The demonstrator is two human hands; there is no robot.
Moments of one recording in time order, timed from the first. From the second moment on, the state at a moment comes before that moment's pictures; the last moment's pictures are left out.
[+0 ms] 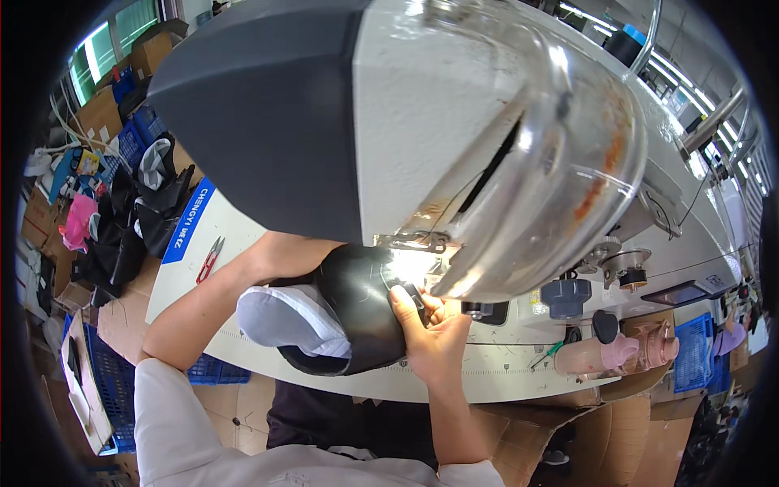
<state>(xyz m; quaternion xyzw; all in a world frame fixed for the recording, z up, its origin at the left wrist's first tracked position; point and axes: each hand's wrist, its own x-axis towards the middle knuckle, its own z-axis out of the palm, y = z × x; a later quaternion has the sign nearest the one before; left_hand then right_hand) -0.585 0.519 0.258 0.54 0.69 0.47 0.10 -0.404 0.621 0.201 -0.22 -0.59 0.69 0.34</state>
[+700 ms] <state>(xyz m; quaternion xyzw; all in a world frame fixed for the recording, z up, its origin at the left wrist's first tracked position) -0.515 0.448 0.310 0.58 0.68 0.42 -0.12 -0.401 0.610 0.186 -0.20 -0.50 0.78 0.32</state>
